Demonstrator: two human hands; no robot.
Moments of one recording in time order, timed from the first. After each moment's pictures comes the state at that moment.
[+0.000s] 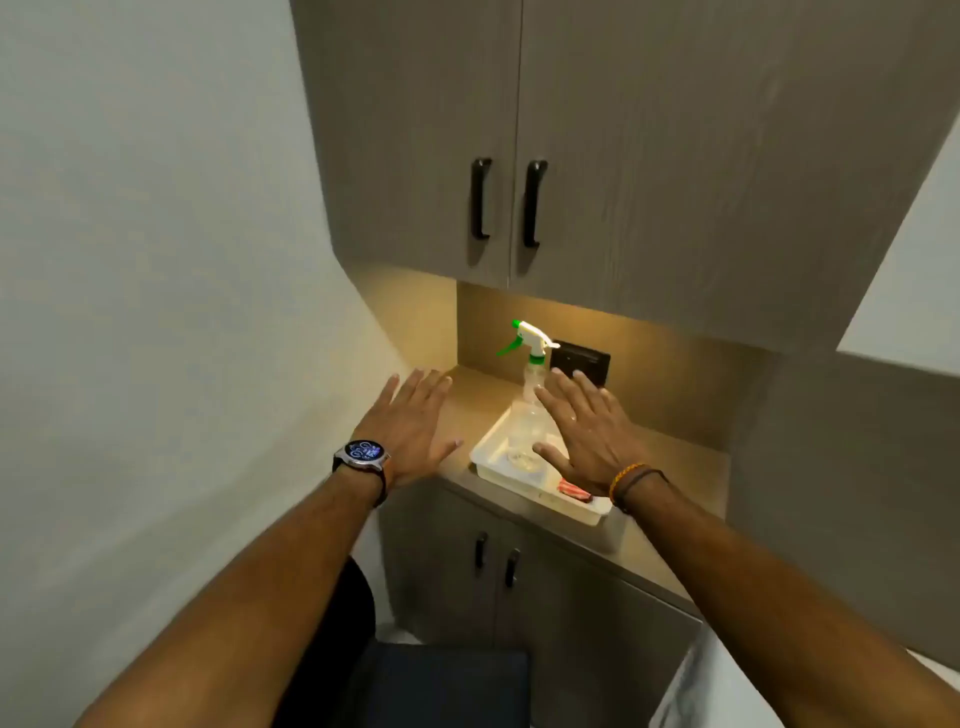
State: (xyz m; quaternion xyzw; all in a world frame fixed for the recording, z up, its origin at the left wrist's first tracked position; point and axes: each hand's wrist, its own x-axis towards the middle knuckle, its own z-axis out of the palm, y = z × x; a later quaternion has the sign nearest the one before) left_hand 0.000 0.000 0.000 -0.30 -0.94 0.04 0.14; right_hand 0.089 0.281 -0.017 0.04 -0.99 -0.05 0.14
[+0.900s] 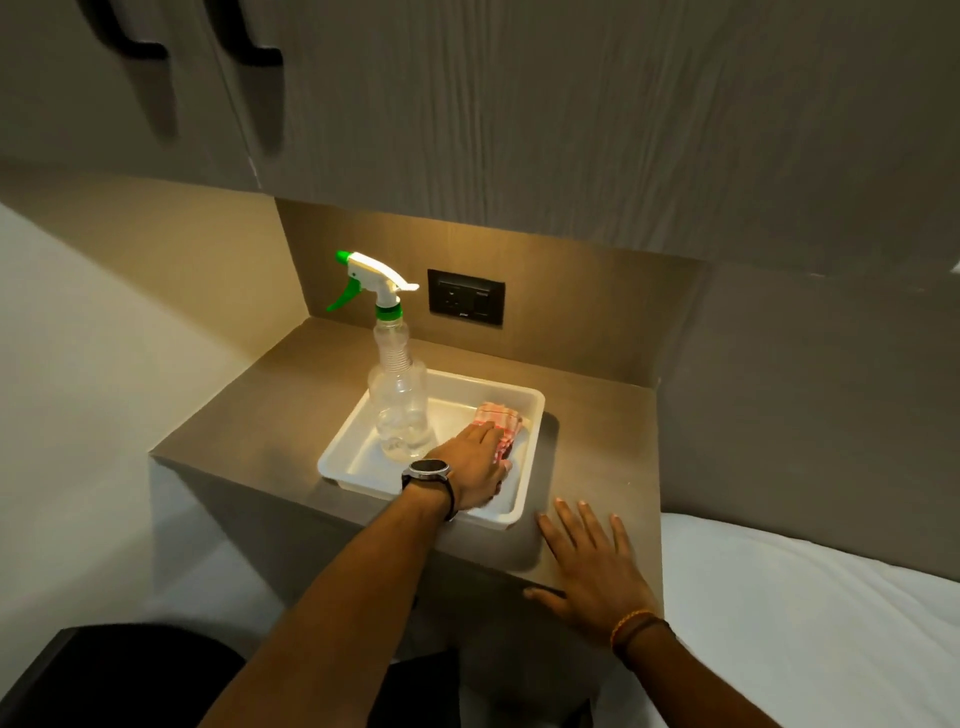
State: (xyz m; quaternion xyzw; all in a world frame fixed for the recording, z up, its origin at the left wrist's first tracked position) left_hand -0.096 0.299 -0.202 -0.44 -0.88 -0.10 -0.11; right_hand 0.122 0.430 -0.285 -0.11 -0.99 0.03 -0.11
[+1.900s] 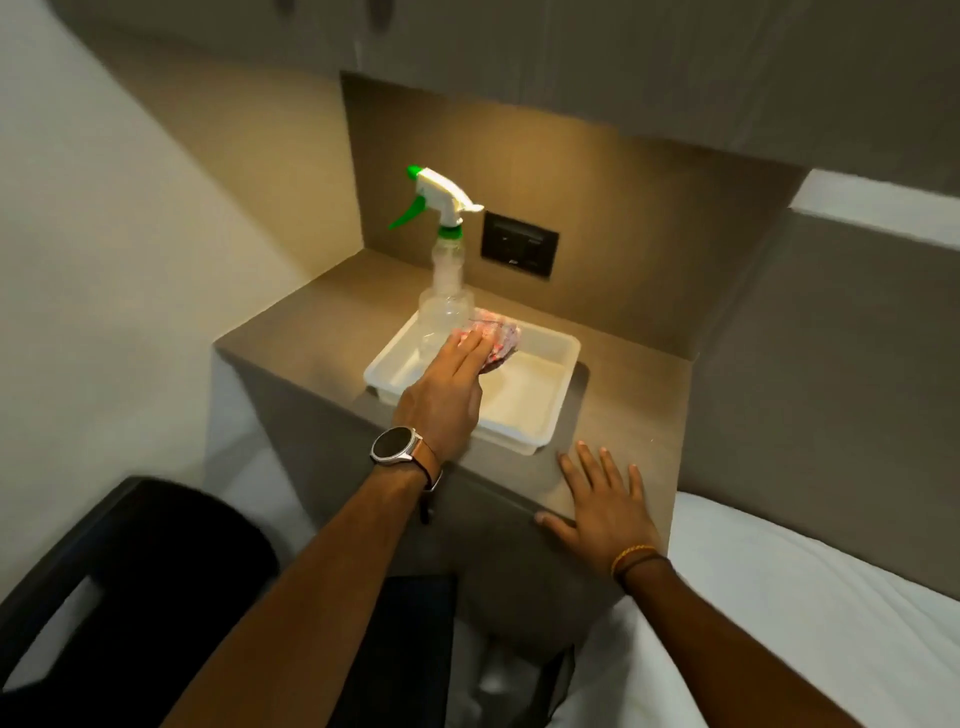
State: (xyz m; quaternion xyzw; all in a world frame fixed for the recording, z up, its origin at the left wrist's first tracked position) left_hand -0.034 0.207 -0.172 -0.34 -0.88 -0.30 0.16; right_hand 0.124 0.425 -0.287 -0.12 -0.99 0.02 -0.06
